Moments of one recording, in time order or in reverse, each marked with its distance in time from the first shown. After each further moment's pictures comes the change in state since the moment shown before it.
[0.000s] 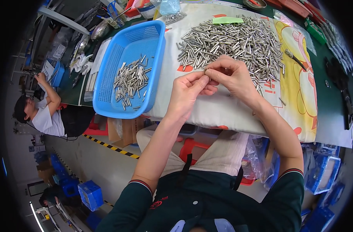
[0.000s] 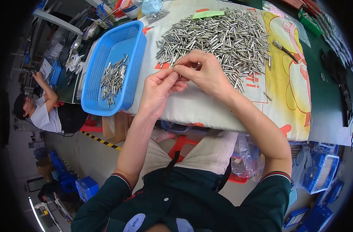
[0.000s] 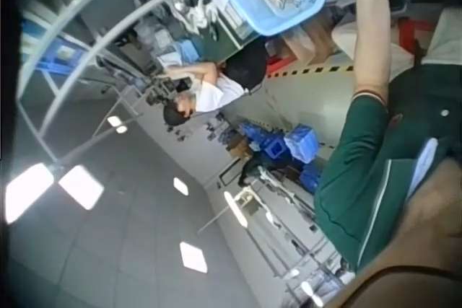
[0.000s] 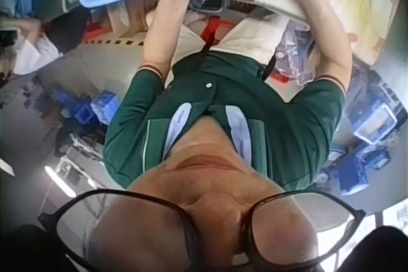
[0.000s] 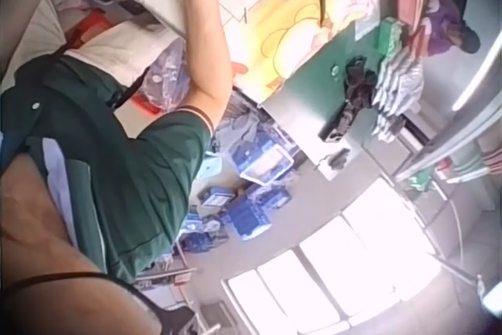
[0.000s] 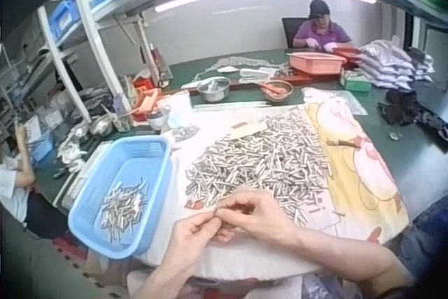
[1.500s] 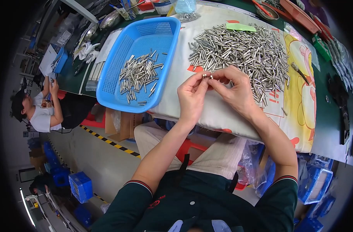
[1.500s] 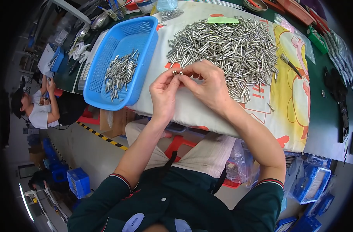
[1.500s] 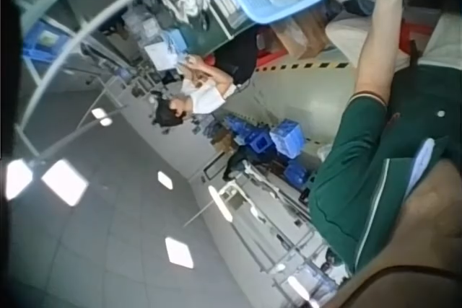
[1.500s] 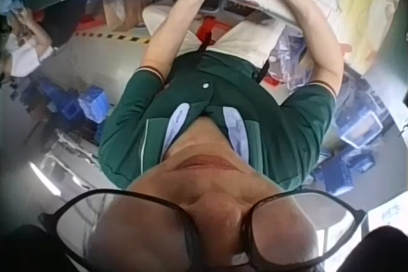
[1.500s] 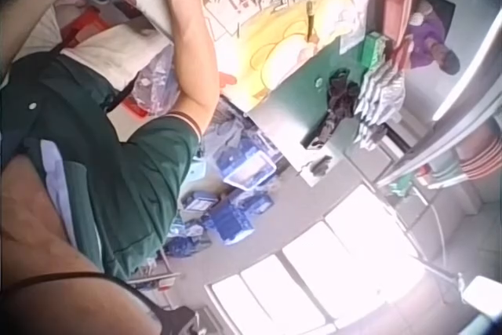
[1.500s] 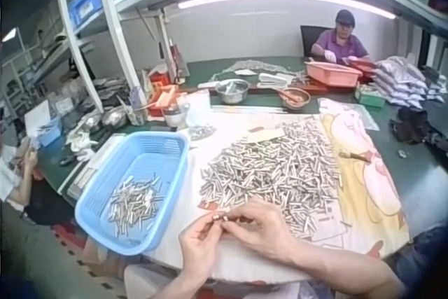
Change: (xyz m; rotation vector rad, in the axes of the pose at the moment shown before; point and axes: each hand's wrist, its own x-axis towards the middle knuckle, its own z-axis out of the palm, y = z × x) left_hand -0.002 -0.029 0.000 -0.007 0.304 0.378; right_hand -0.004 -0.002 0.023 -0.436 0.070 -0.325
